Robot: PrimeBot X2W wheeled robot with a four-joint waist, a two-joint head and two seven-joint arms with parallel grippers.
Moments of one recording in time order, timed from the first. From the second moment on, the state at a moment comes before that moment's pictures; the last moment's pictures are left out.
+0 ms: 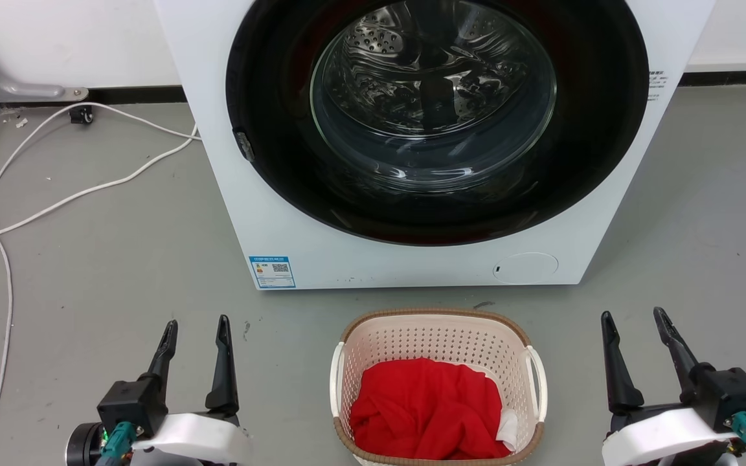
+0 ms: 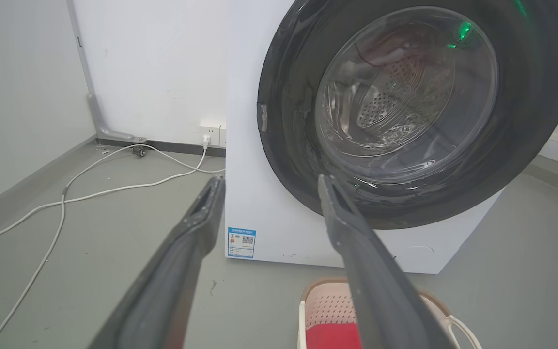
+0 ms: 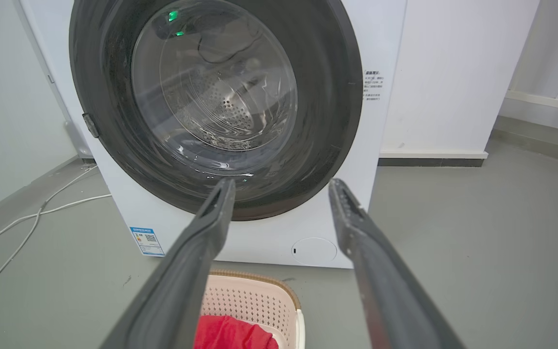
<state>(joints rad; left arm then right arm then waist) 0.00 0.05 0.00 0.13 -0.19 -0.04 -0.23 0.02 -0.05 -0.03 0.11 0.07 0.13 -0.23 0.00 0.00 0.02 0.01</state>
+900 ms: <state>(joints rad) 0.02 0.05 0.01 0.14 -0.07 -0.04 -0.26 0.03 -0.05 -0.02 0.11 -0.05 0.13 -0.26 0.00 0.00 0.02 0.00</state>
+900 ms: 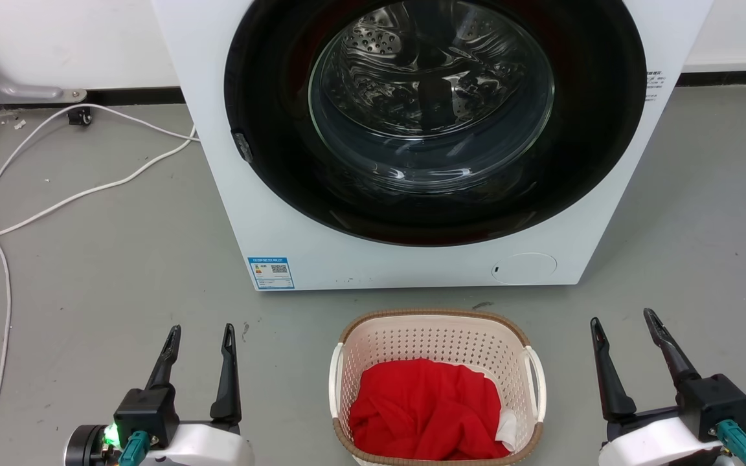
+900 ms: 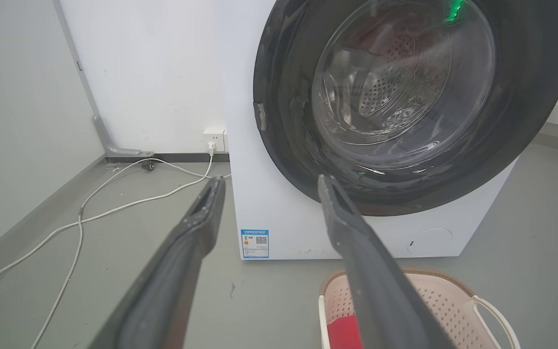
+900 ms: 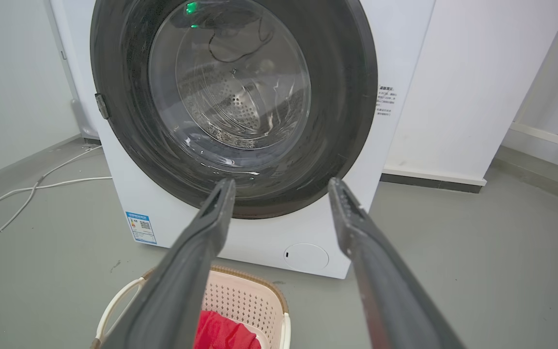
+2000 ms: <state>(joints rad) -0.30 0.05 -0.10 0.47 -0.13 -0.10 -0.26 -0.22 -0.05 -0.04 0.30 -0.12 0.13 -0.26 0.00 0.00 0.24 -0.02</state>
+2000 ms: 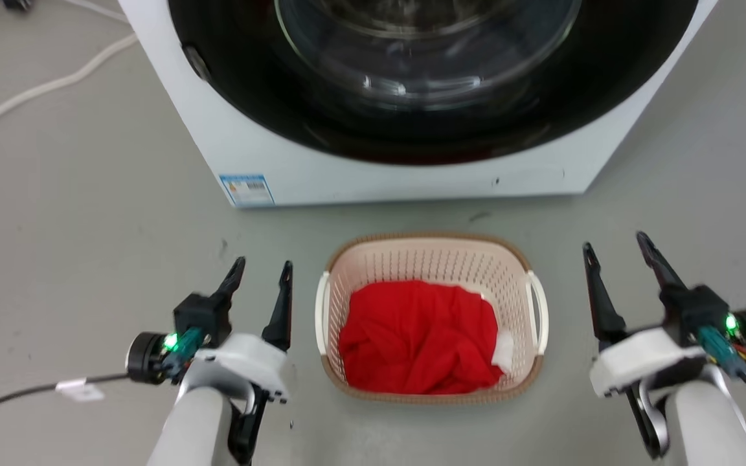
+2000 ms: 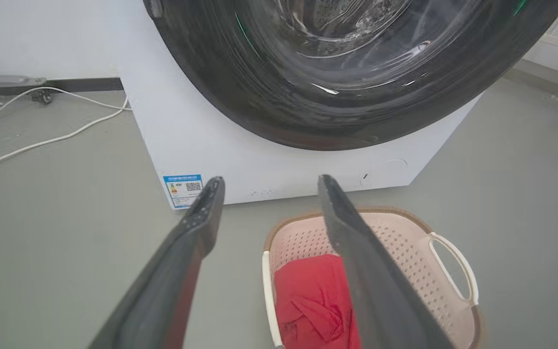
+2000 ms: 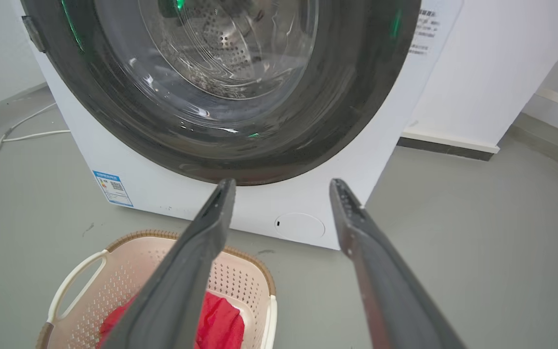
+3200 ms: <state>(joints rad) -0.98 0.05 -0.31 1.23 -0.22 -0.13 -0.26 -0.83 -0.08 -0.02 1.01 -0.25 0.13 -0.26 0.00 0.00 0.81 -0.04</state>
